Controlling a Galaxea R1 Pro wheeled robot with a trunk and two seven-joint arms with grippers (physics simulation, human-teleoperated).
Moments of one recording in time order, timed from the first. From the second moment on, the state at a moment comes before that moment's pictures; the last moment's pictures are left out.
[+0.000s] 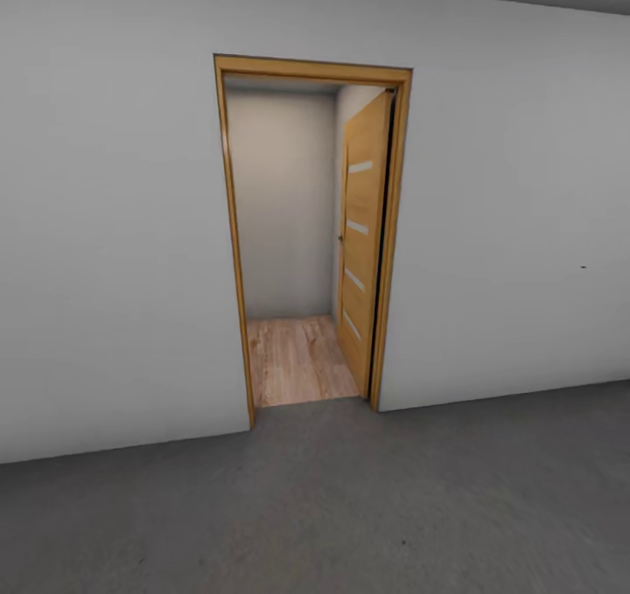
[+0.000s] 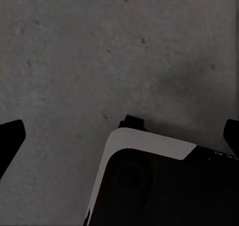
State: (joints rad) left arm -0.20 0.00 -0.05 -0.01 0.28 -0.09 0.17; right arm -0.12 -0.07 0.31 0.03 -0.32 -0.22 -0.04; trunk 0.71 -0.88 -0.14
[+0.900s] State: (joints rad) left arm -0.20 0.00 -0.05 -0.01 0.29 -0.09 0.17; right arm -0.12 -0.07 0.31 0.03 -0.32 -0.22 -0.04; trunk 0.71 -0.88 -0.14
